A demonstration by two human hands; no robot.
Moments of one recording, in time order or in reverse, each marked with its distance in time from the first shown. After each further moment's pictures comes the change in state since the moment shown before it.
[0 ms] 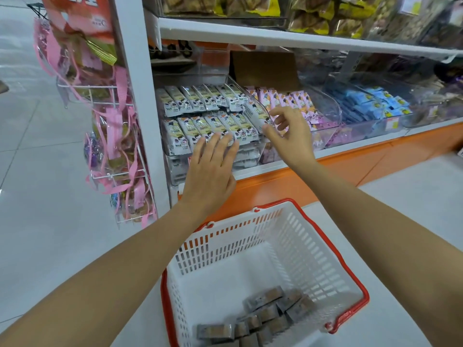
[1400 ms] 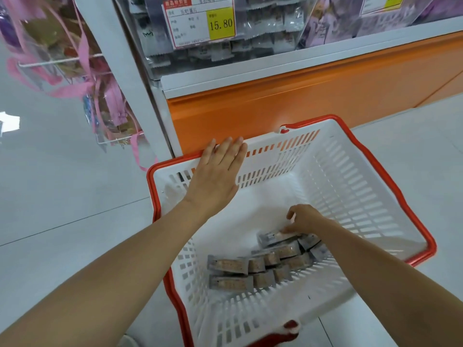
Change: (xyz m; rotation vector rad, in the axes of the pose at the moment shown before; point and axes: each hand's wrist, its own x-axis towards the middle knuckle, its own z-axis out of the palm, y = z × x) left_hand -0.151 0.027 0.138 0.042 -0.571 0.079; right_hand -0.297 0.191 0.112 -0.408 -1.242 0.728
